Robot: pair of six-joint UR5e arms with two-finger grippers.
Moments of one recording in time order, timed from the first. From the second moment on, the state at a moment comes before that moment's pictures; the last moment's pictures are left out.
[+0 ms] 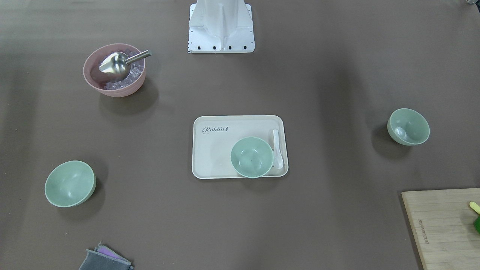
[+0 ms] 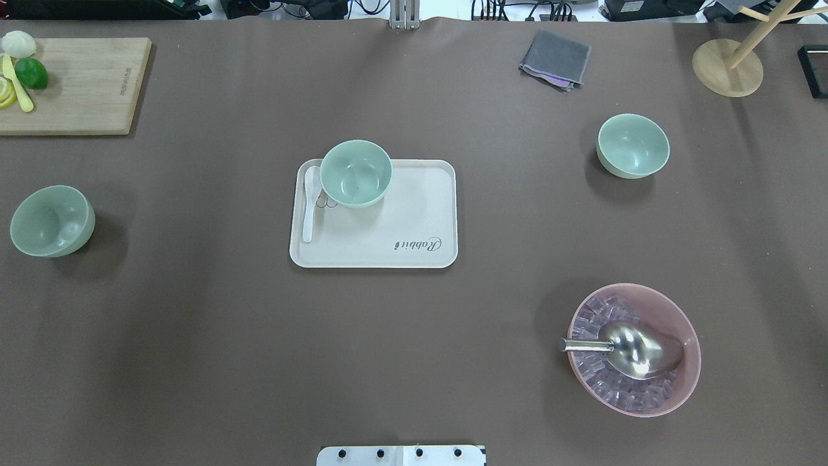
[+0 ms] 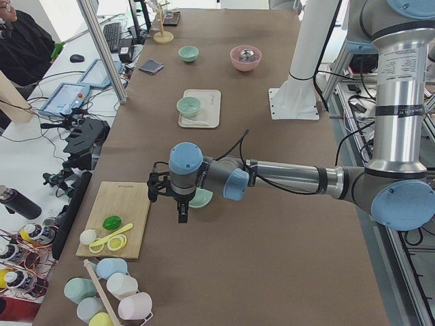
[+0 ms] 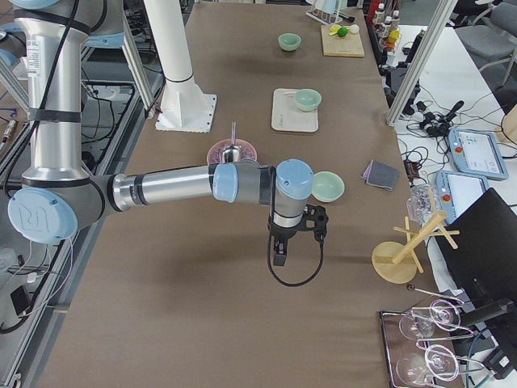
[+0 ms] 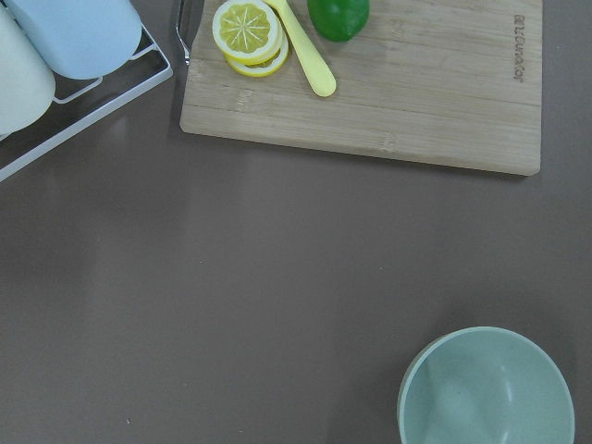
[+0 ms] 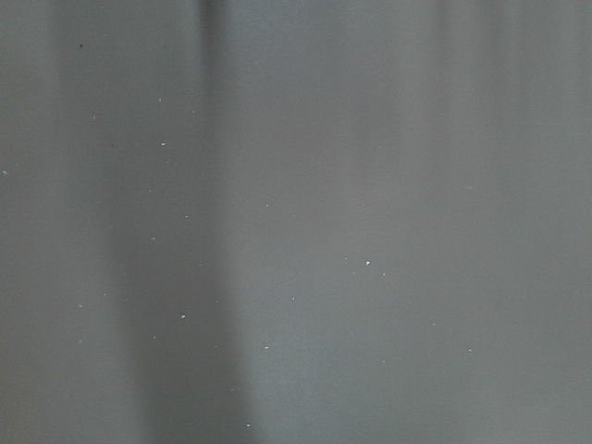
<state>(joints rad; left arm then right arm) -1.52 -1.52 -1.69 -1.82 -2.40 -0.38 1.57 -1.62 1.82 -1.81 2.31 -0.01</state>
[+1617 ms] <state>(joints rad) -1.29 -1.58 -1.53 -2.09 -2.25 -0.62 1.49 -1.55 1.82 -1.80 2.31 0.05</state>
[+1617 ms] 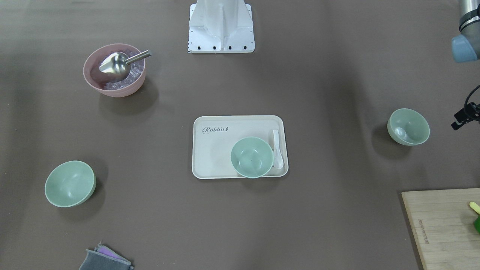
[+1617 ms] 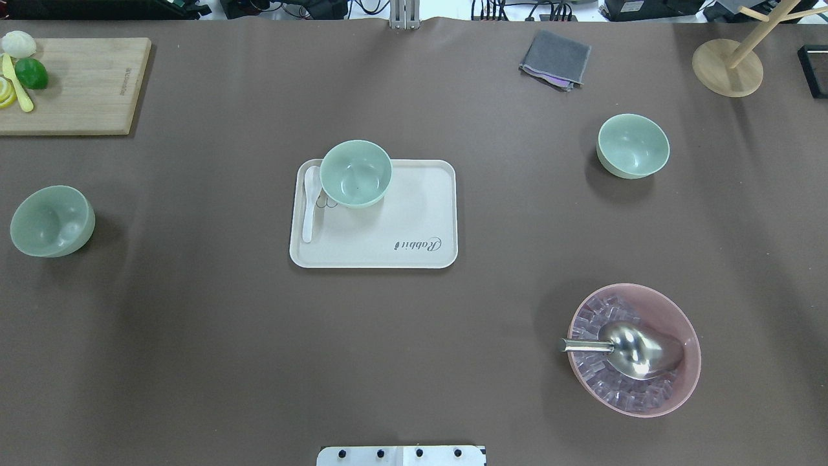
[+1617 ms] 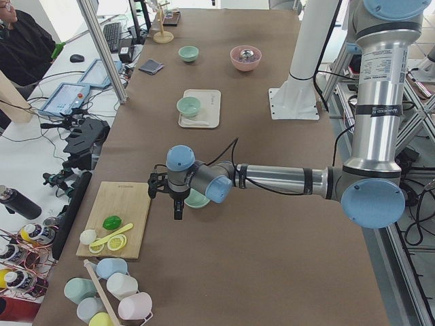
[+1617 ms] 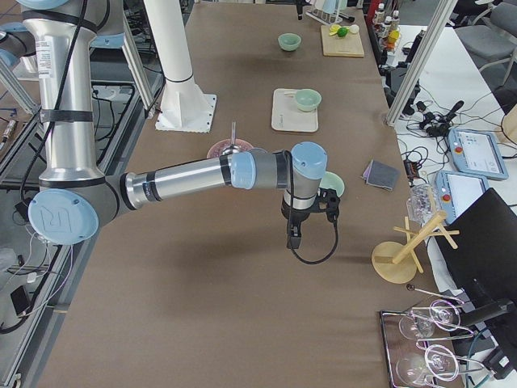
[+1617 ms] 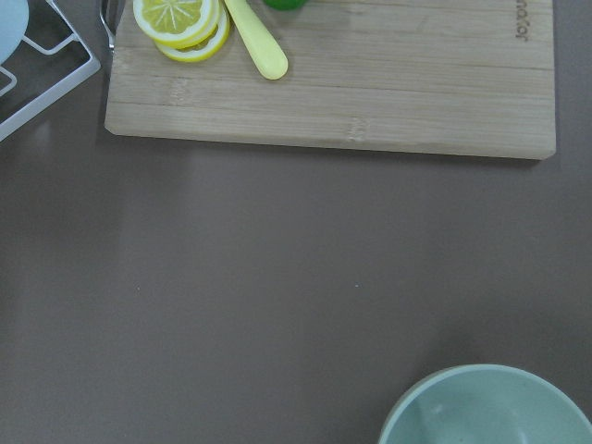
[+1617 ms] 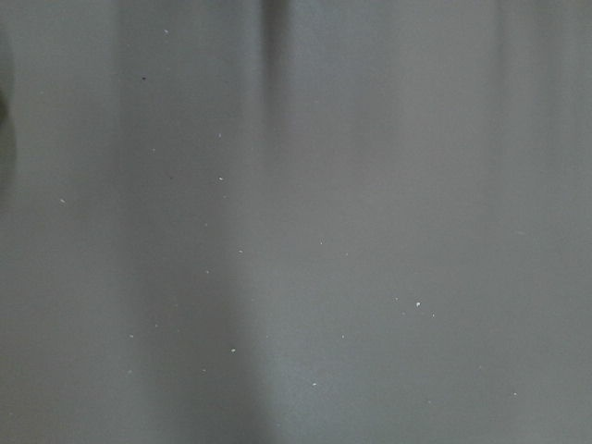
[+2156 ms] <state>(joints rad) -1.20 -1.57 -1.49 -2.22 -2.25 -0.74 1.48 -1.51 1.81 -1.80 2.32 0.05</state>
